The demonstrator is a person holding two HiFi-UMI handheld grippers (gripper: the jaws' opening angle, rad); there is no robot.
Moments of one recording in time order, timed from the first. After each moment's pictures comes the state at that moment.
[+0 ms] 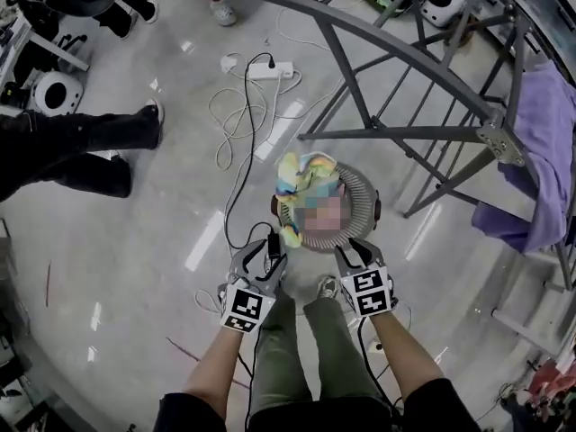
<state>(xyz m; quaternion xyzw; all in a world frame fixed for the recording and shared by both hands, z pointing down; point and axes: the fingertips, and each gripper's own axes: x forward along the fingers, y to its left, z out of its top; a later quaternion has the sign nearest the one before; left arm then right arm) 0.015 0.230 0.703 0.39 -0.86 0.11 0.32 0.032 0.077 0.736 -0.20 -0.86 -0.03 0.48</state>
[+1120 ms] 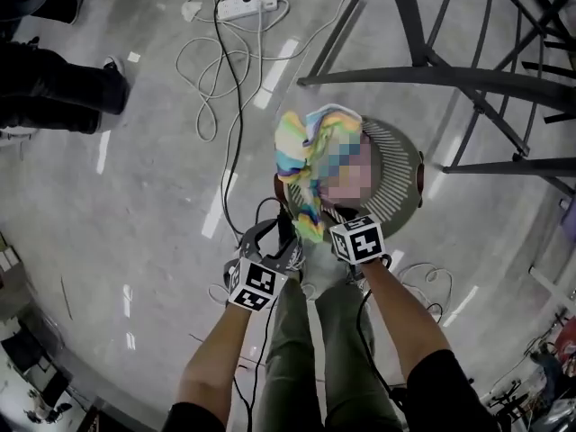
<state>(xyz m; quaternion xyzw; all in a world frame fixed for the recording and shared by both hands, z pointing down) 0.011 0.240 0.936 0.47 -0.74 0.15 0.45 0.011 0.142 1.003 -0.18 -0.76 0.13 0.61</state>
